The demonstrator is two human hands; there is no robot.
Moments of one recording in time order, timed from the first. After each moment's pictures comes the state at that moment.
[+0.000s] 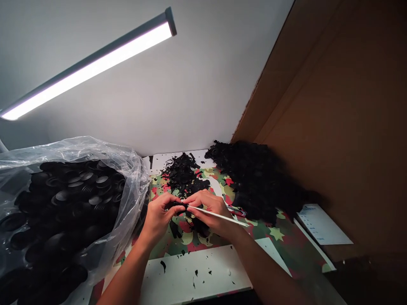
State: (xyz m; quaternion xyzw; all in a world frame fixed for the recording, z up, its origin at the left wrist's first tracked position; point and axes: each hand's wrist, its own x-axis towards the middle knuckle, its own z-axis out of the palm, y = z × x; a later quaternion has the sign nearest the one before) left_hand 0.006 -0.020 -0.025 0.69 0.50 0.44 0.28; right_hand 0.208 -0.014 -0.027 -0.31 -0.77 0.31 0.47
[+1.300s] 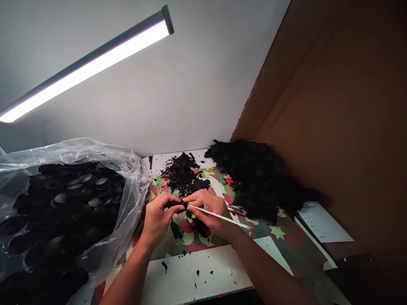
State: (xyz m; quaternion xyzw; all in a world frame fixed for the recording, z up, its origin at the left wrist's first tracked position) left_hand 0.008 -0.022 -0.025 0.67 0.49 0.48 0.27; right_hand 0.203 -0.016 -0.028 -0.29 -0.75 0.28 0.52
